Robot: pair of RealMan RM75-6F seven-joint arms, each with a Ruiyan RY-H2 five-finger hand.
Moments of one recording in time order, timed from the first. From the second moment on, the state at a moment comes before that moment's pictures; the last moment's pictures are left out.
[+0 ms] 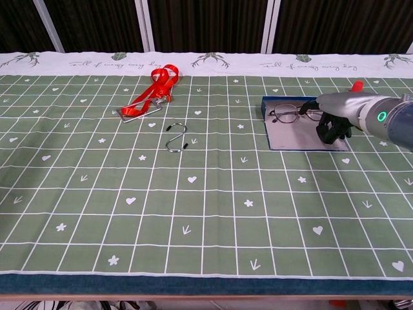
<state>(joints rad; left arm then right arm) -0.11 -1.16 -0.10 -1.74 1.33 1.45 0.16 0.85 -1.64 0.20 -1.24 -0.58 0.88 -0.63</state>
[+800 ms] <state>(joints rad) -0.11 -1.16 -0.10 -1.74 1.33 1.45 0.16 0.88 -1.68 0.23 -1.14 -0.52 0.84 -0.63</state>
